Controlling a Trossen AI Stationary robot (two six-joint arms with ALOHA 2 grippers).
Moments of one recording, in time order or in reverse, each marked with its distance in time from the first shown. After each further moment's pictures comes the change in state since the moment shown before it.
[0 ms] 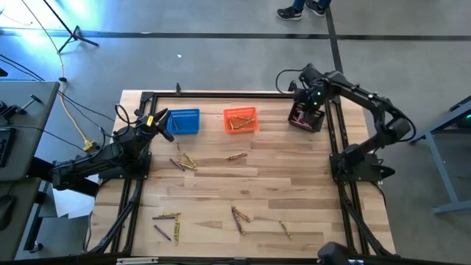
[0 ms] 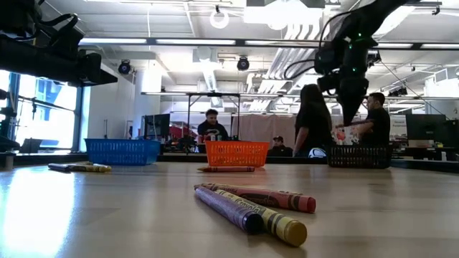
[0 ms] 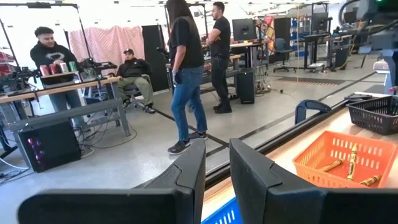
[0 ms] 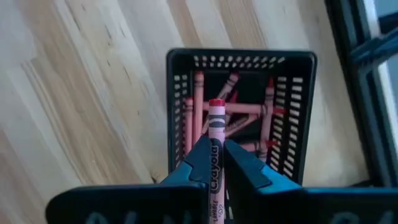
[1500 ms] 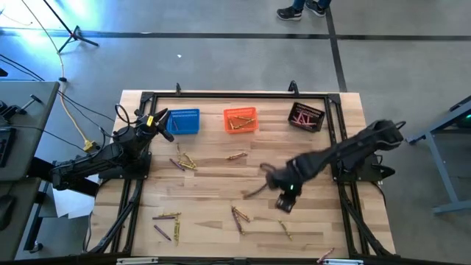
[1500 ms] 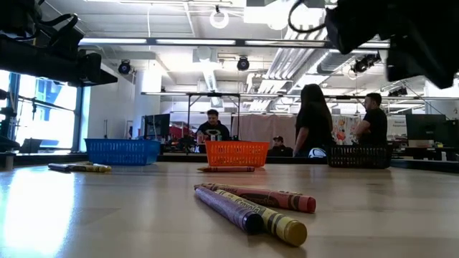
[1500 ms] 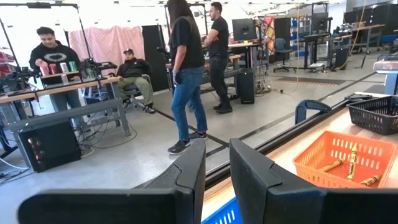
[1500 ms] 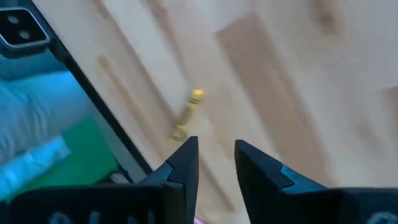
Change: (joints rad) left arm 0.000 0.000 0.000 0.000 0.000 0.000; right arm 1.278 0.090 0.002 0.177 -0.285 1.475
